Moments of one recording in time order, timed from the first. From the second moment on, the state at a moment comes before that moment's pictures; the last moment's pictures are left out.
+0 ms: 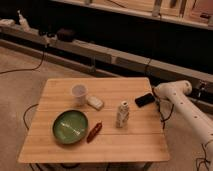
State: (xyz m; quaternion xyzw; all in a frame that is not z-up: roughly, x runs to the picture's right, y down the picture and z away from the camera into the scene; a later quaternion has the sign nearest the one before) arm 0.373 0.037 0.968 -0.03 -0.02 -0.21 0.98
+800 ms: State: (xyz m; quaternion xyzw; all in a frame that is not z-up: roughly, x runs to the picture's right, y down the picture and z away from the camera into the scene) arm 0.314 0.049 0.963 -0.04 -0.09 -0.23 0.97
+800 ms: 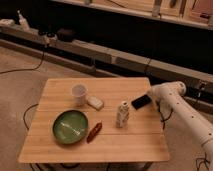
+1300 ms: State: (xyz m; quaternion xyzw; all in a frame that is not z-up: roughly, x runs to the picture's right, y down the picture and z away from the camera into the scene) arm 0.251 0.084 0.956 -0.06 -0.16 -0.27 0.95
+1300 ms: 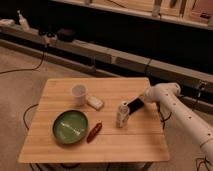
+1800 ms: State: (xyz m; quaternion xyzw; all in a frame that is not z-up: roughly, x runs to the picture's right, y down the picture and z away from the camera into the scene) arm 0.224 0.087 0.944 -0.08 -0.21 -0.27 0.94
